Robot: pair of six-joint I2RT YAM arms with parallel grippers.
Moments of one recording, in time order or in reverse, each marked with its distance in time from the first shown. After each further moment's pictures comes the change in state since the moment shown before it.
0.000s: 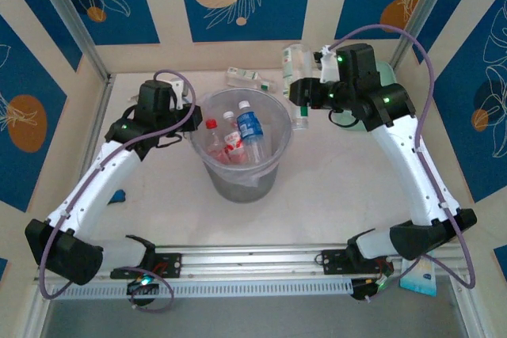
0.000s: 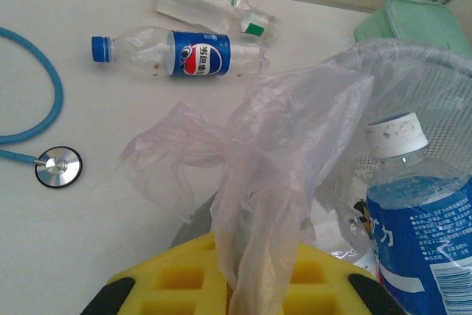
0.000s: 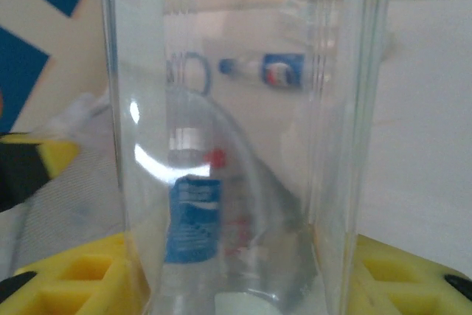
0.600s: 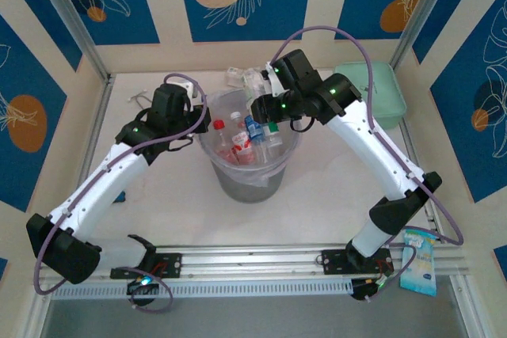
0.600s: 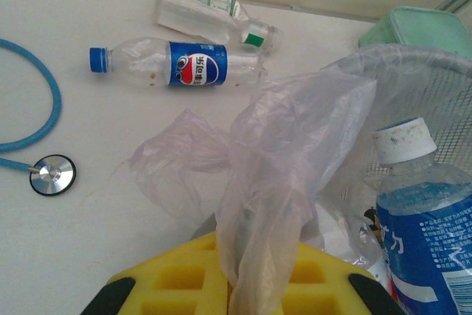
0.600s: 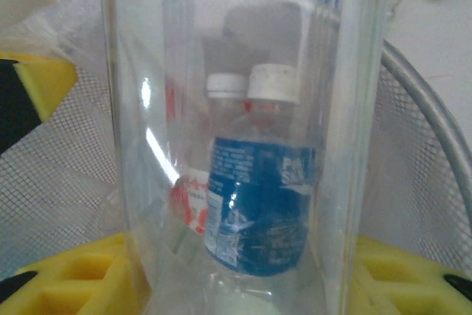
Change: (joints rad) left arm -0.111 0.007 -0.005 0.040 -0.151 -0.048; right arm 0.278 0.227 0.182 -0.193 0.225 0.000
